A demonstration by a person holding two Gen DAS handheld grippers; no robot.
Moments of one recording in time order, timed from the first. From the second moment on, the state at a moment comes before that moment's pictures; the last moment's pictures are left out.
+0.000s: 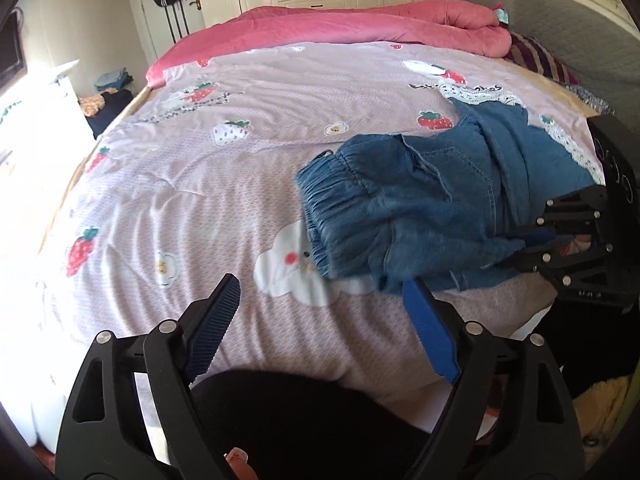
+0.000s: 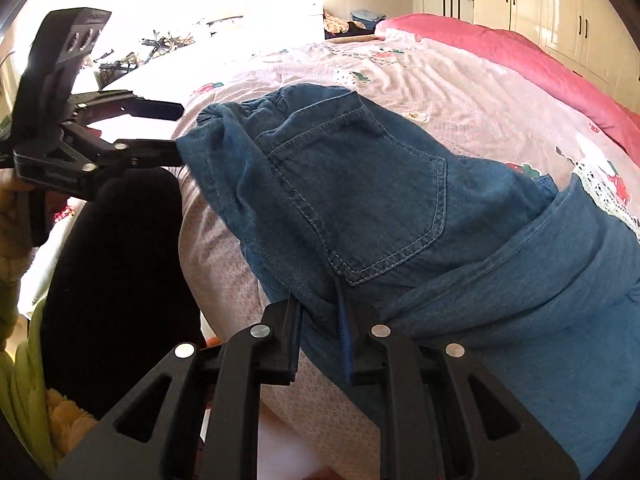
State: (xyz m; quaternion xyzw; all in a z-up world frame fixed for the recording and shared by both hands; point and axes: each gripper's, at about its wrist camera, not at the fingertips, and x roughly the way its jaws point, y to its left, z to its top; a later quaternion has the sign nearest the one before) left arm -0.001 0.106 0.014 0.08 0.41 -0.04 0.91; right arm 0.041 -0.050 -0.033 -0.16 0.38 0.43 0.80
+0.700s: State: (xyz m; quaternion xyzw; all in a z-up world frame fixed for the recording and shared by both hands) left arm 0.061 0.040 -0.016 -0.03 0.45 -0.15 0.88; right arm 0.066 -0.113 0.015 -0.06 0.36 0.37 0.86
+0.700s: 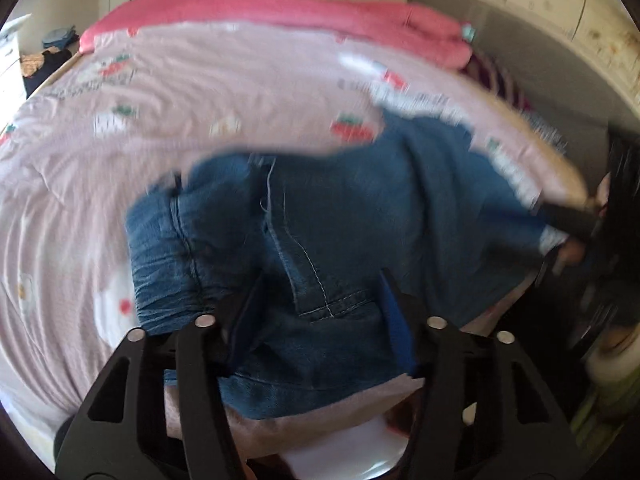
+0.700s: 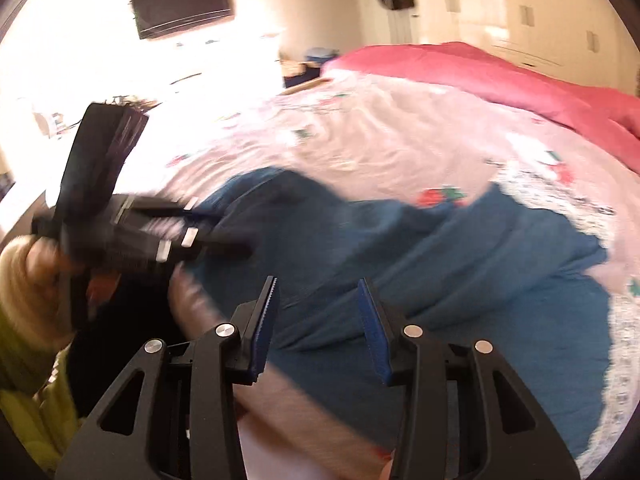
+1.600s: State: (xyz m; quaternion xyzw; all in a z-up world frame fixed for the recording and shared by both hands) left arm 0.097 -0.053 0.017 -0.06 0.43 -0.28 0.86; right arm 0.198 -0.204 0.049 0.01 0.36 0.21 0.91
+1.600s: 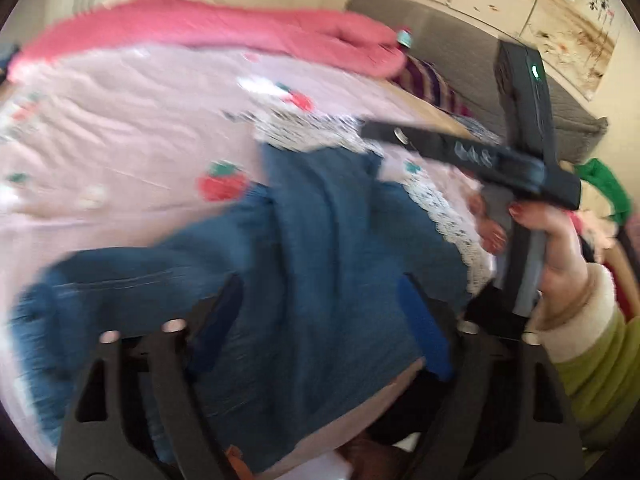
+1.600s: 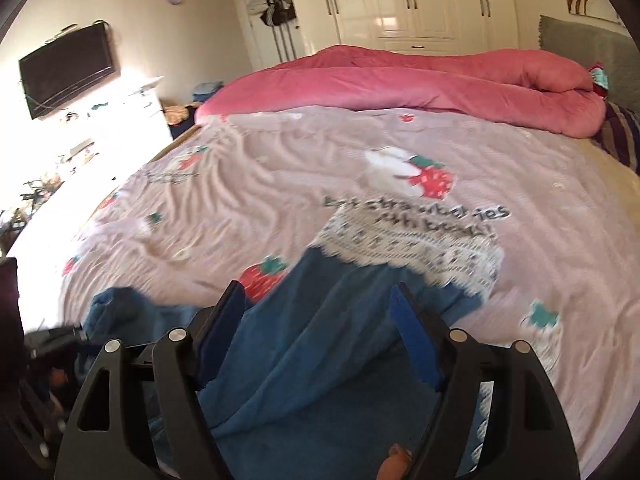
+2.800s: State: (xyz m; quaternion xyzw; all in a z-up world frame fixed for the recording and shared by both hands) left arm 0.122 -0.077 -0.025 -0.09 0.44 -0.30 0.84; right arm 0.289 -0.233 0.084 0.01 0.42 0.18 0.89
